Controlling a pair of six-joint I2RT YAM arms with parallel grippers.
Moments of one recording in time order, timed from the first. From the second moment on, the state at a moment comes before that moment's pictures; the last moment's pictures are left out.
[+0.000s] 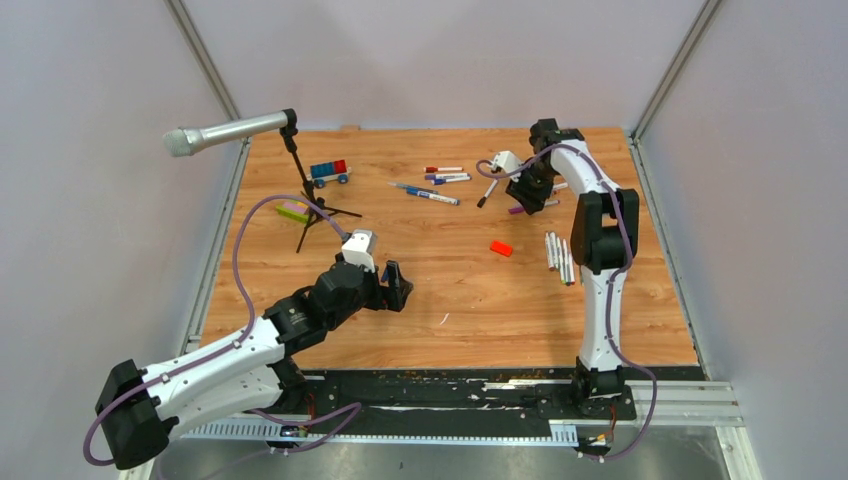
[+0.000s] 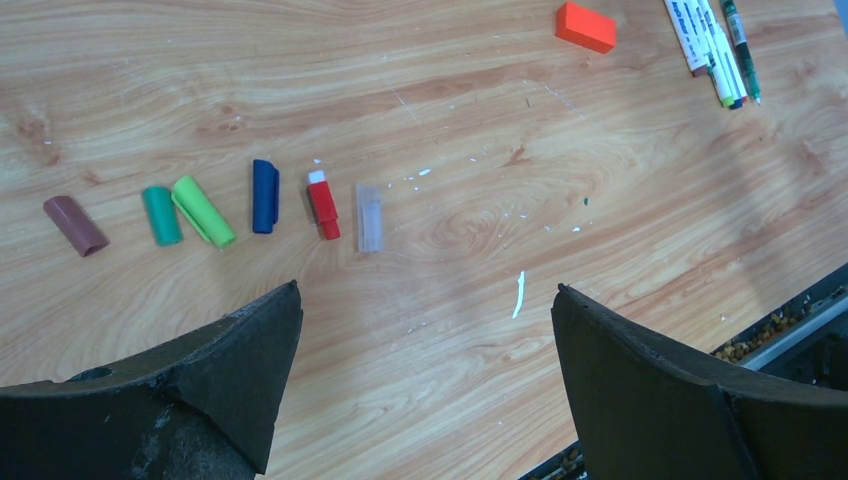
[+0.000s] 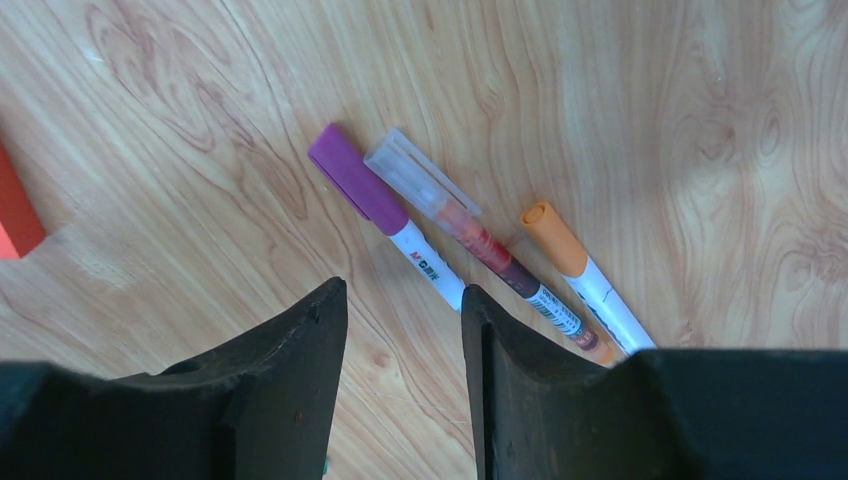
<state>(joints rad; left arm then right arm) -0.90 0.84 0.50 -0.15 -0.29 -0.57 0.11 2.32 2.04 -1.07 -0.22 -1.07</state>
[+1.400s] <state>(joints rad) -0.90 0.83 0.50 -0.15 -0.29 -0.57 0.13 2.35 2.01 -1.09 -0.13 -1.11</state>
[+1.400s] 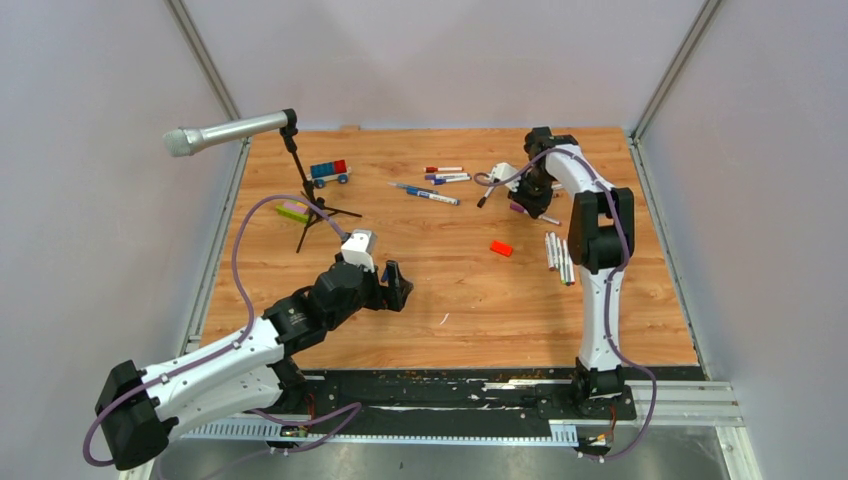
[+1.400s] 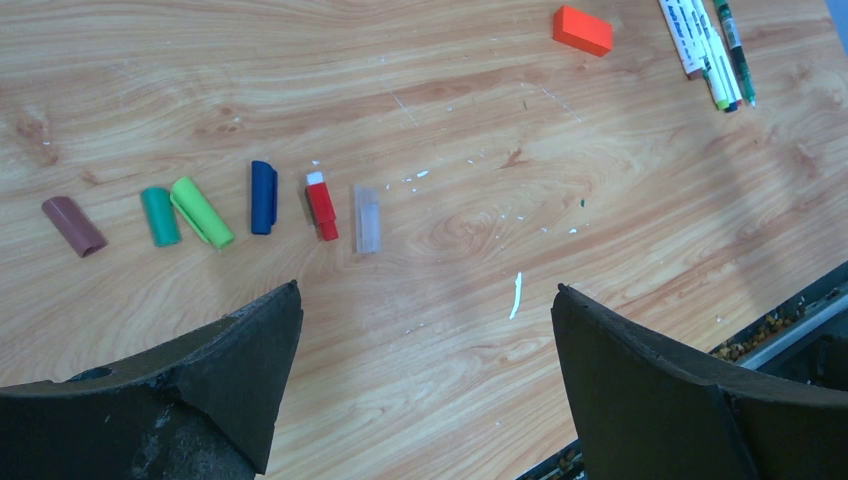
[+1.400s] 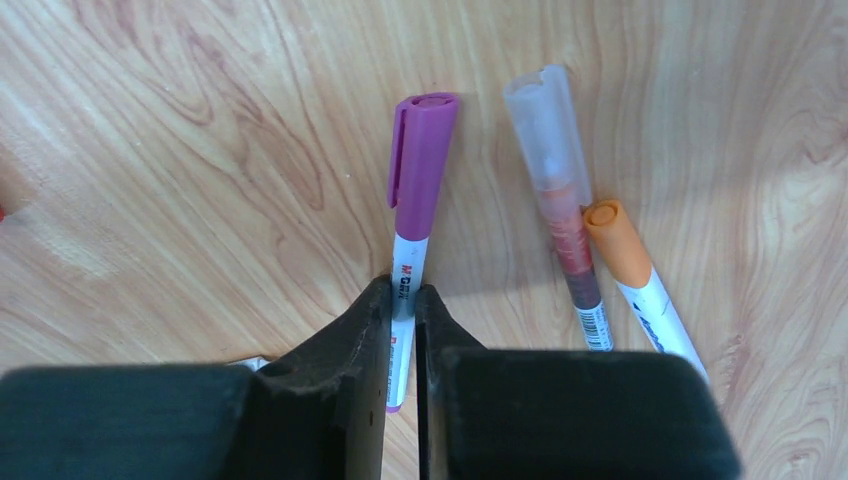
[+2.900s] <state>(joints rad) -0.90 0.73 0.28 0.43 -0.15 -0.81 0.24 1.65 1.39 -1.00 -0.83 -0.82</state>
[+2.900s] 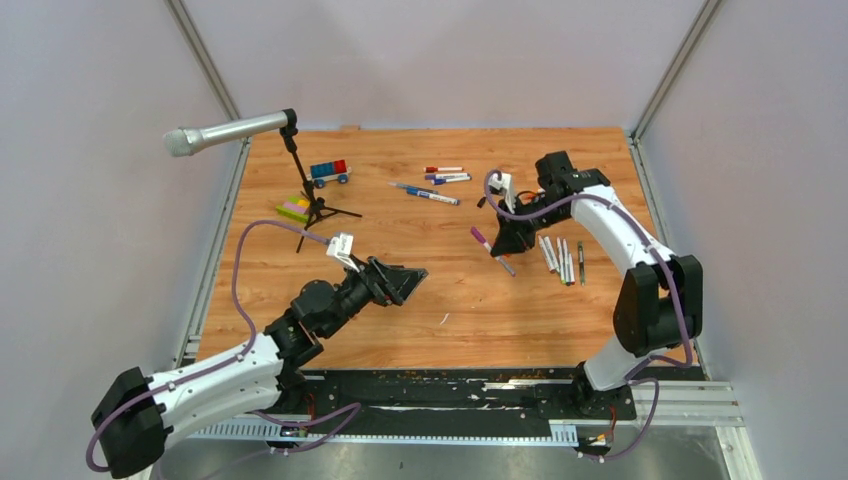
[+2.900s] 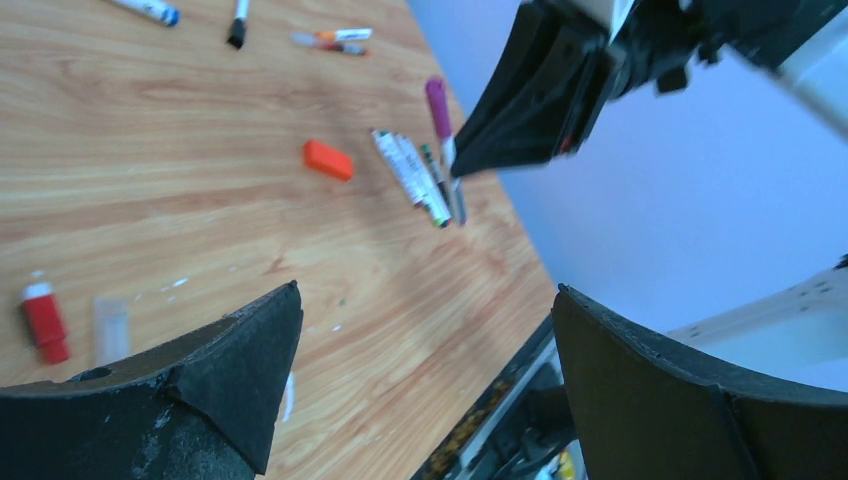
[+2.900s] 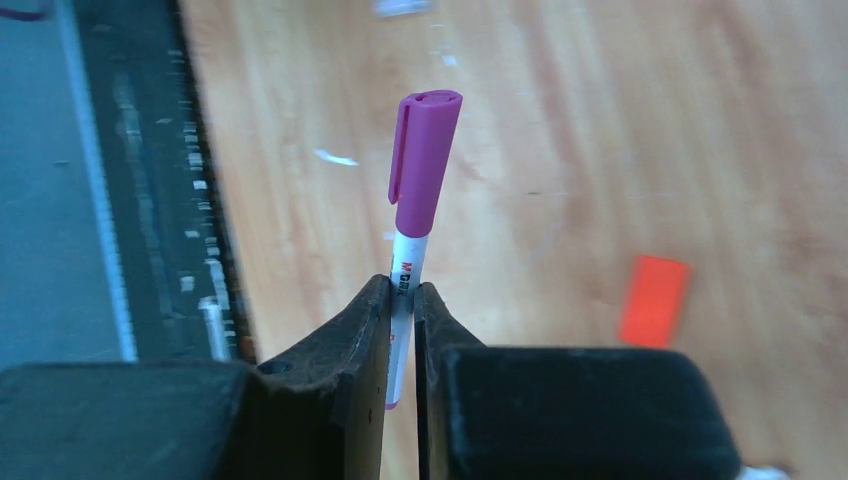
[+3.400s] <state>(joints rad) -0.90 1.13 0.45 0.80 -0.05 -0.91 0.23 1.52 1.13 -1.03 -1.26 -0.83</state>
